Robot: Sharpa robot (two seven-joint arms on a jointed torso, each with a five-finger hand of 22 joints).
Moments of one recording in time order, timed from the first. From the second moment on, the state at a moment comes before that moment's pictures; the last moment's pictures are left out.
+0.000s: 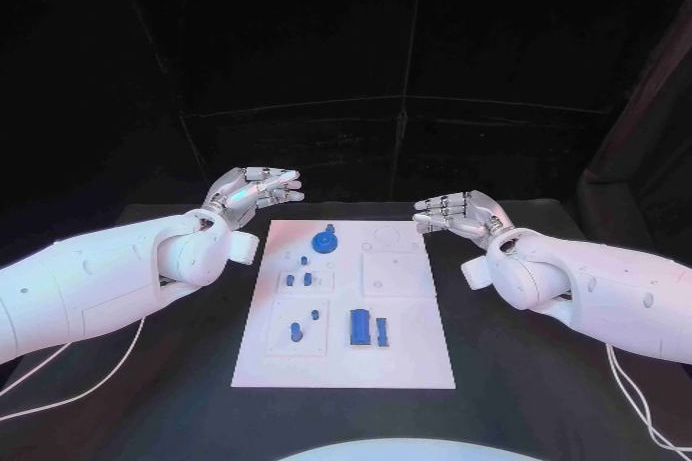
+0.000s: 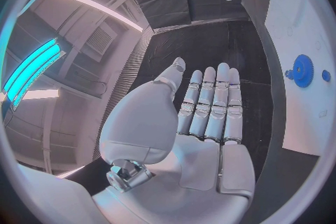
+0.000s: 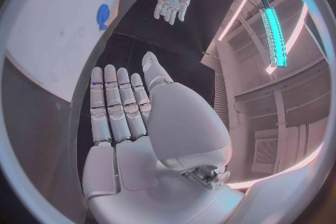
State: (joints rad) left arm 1.23 -0.75 -0.17 1.24 0.09 -0.13 0.49; left_hand 1.28 0.01 0.11 -0.03 0.05 1.01 0.19 0.12 0.07 1.01 0.15 0.23 0.06 0.88 0.14 0.45 0.19 0.17 0.73 0.23 0.19 0.36; right arm 1.11 -0.78 -0.08 1.32 -0.26 -0.37 0.36; right_hand 1.46 0.01 -0.05 -0.01 0.06 0.95 0.20 0.07 0.19 1.06 0.15 0.09 0.32 1.00 0.13 0.22 0.30 0.15 0.78 0.22 0.41 0.14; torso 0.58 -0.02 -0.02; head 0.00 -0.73
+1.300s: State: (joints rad) left arm 1.05 -0.78 0.00 1.56 0.03 -0.68 0.50; left_hand 0.34 0.00 0.01 0.00 0.00 0.26 0.01 0.00 0.00 0.26 0.01 0.01 0.00 0.23 0.00 0.06 0.00 0.03 0.18 0.04 0.00 0.04; right arm 1.05 -0.78 0.00 1.57 -0.02 -0.73 0.50; right_hand 0.38 0.00 0.00 -0.01 0.01 0.26 0.01 0.00 0.00 0.28 0.01 0.01 0.00 0.28 0.00 0.00 0.00 0.04 0.22 0.03 0.03 0.00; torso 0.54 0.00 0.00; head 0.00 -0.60
